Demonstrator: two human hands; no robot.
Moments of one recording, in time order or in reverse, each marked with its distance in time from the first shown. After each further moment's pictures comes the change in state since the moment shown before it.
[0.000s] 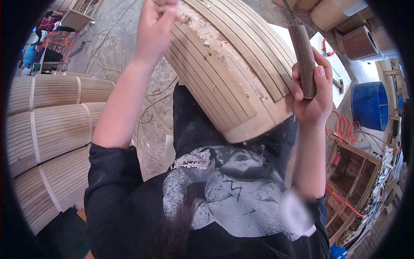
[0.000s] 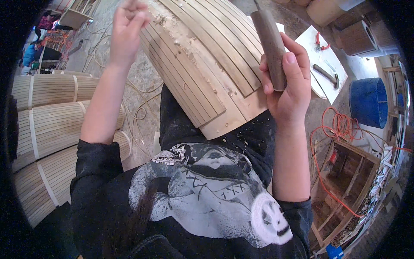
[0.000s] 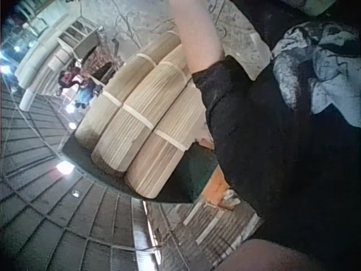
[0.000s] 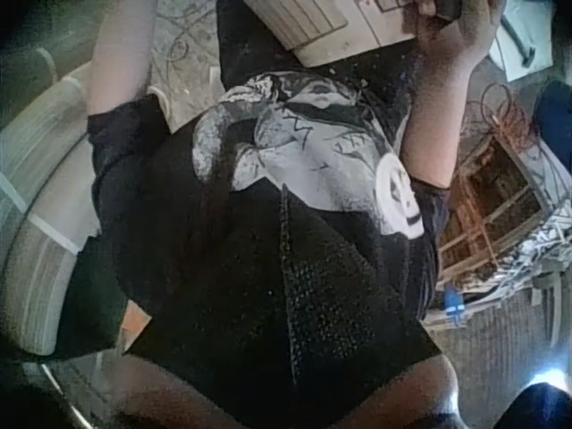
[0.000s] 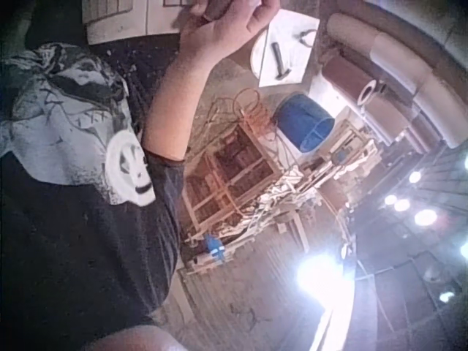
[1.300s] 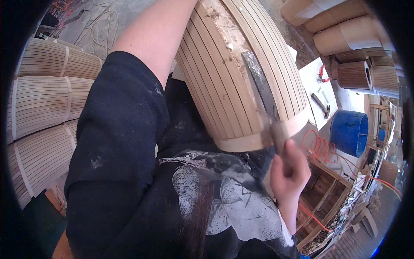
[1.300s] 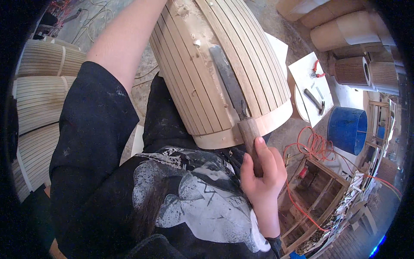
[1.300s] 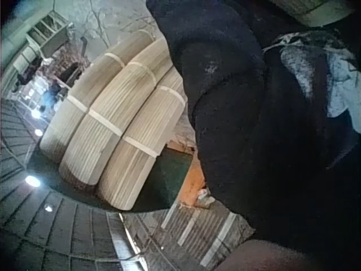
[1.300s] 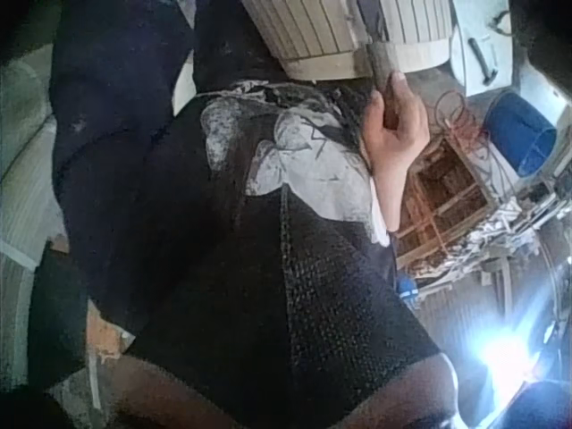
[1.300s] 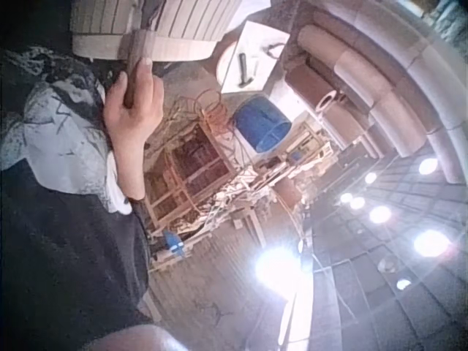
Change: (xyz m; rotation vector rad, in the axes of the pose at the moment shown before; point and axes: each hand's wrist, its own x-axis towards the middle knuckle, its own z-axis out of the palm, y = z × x) left_hand 0.160 0.001 -0.007 0.729 -0.344 -0.677; right_hand -0.109 -0.034 0.032 -1.439 -0.134 -0.112
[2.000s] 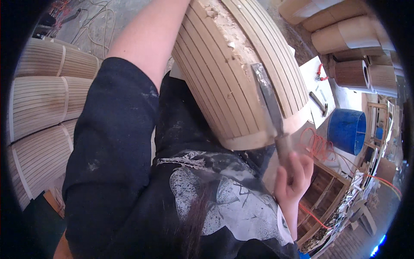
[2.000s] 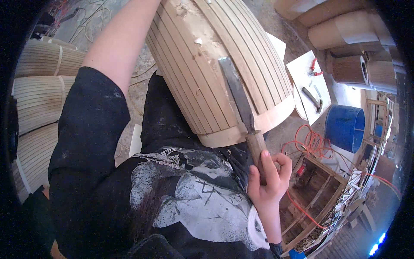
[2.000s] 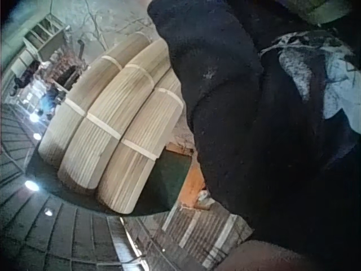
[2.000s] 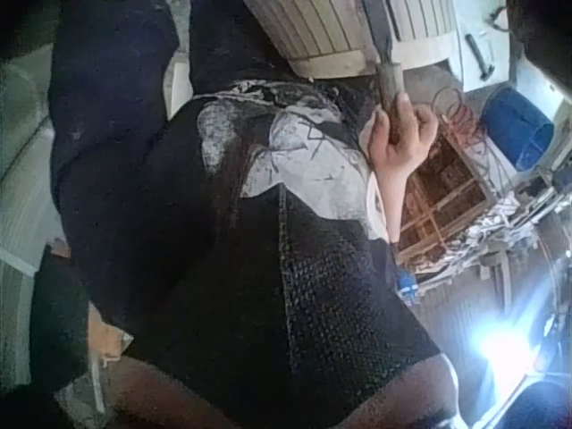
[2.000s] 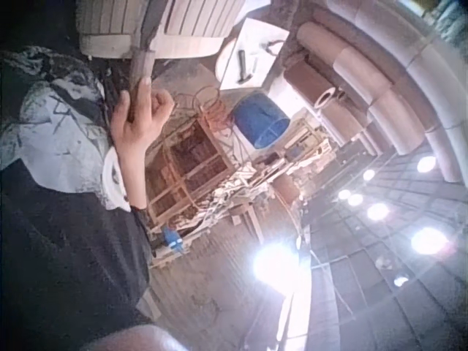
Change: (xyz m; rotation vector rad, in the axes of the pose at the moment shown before) left_hand -0.002 -0.014 -0.007 -0.082 0.002 0.096; right_hand -0.022 0.015 -0.020 -0.159 0.037 -0.150
